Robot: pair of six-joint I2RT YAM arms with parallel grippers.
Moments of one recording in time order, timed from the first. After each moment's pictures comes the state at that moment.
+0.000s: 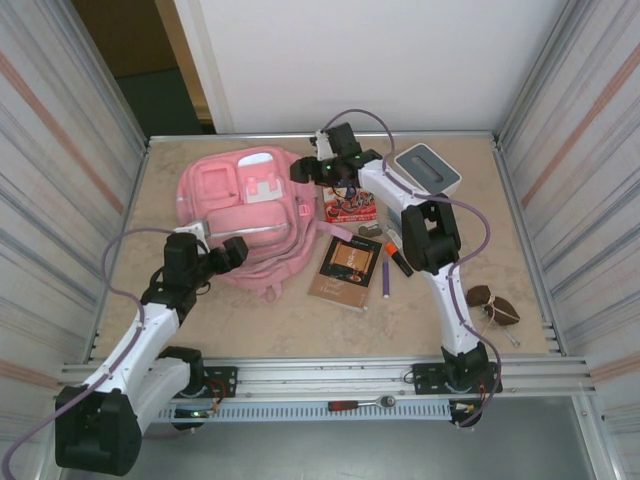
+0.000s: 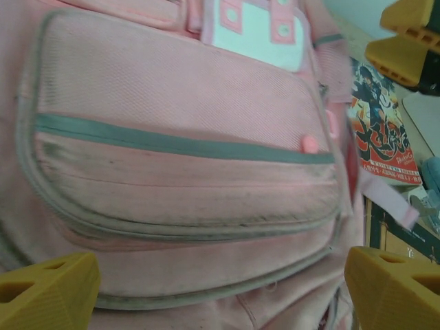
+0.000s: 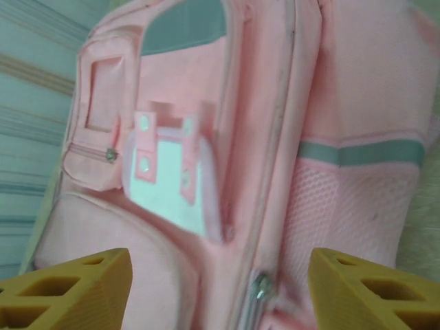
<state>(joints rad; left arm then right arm) -0.15 0.87 0.44 -0.16 0.16 -0.50 0.50 2.37 2.08 -0.44 -0.50 0.46</state>
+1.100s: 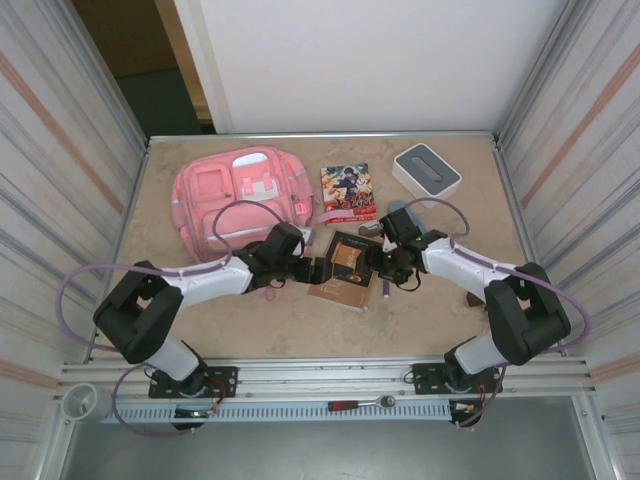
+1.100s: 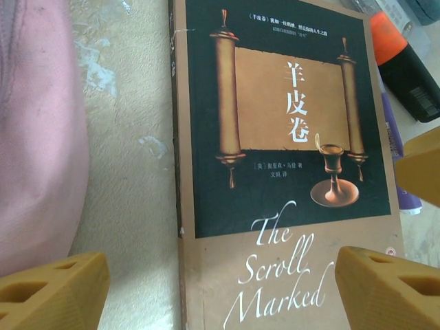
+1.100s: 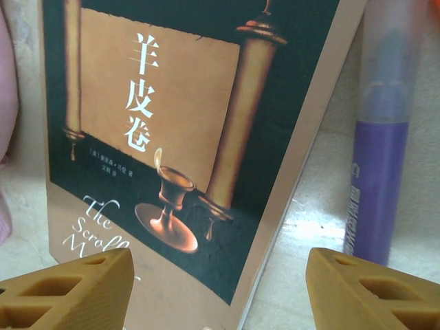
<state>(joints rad) -0.74 1.55 0.78 -0.07 0.15 -0.51 0.50 1.48 0.81 -0.49 -0.26 0.70</state>
